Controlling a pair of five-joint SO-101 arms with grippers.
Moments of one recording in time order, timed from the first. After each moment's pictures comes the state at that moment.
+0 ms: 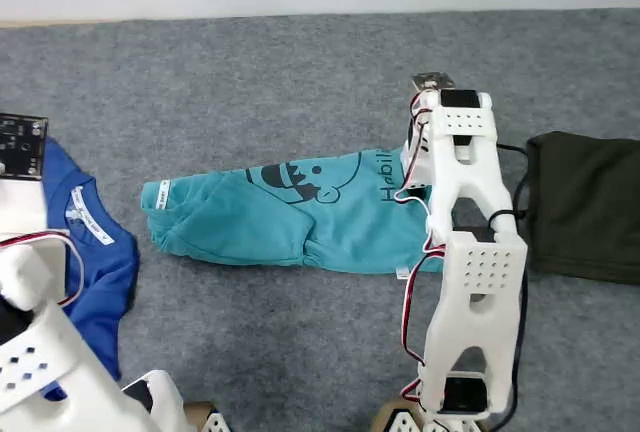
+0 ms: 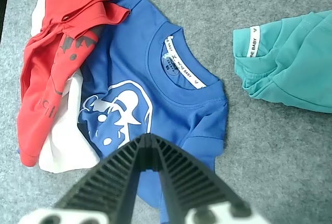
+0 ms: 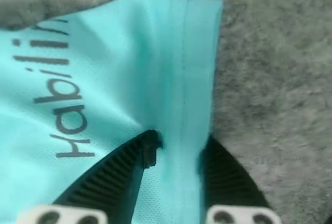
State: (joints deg) left arm -37.5 -45.7 15.3 99.2 -25.1; right arm -2.0 47.6 -33.7 85.9 6.5
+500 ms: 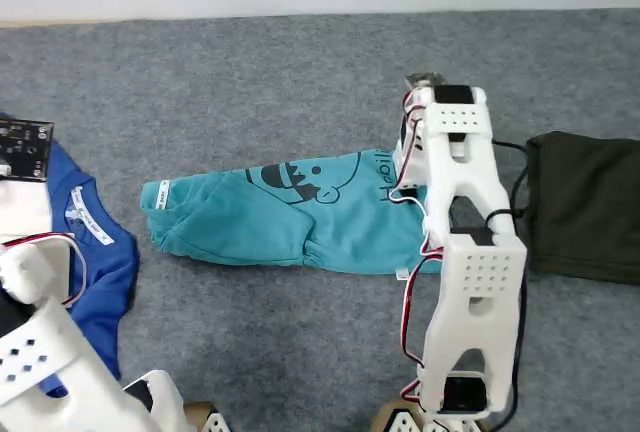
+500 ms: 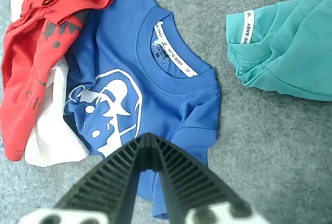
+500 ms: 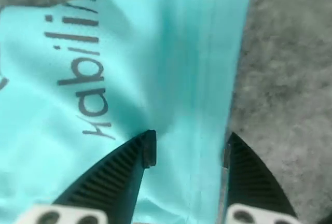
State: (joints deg) left arm -37.5 -45.7 17.7 99.2 -25.1; right arm -2.7 43.7 -33.6 90.8 3.6
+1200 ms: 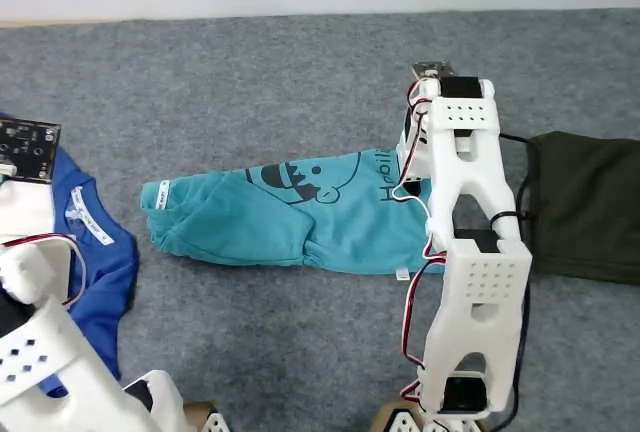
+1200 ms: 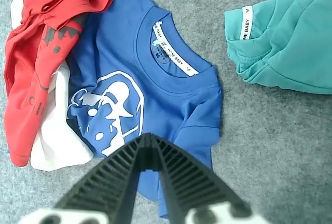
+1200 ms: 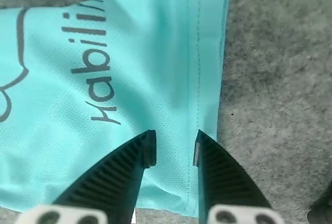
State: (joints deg) left arm -37.5 -45.7 17.7 99.2 -27.6; right arm -2.7 40.7 -33.6 92.6 2.9
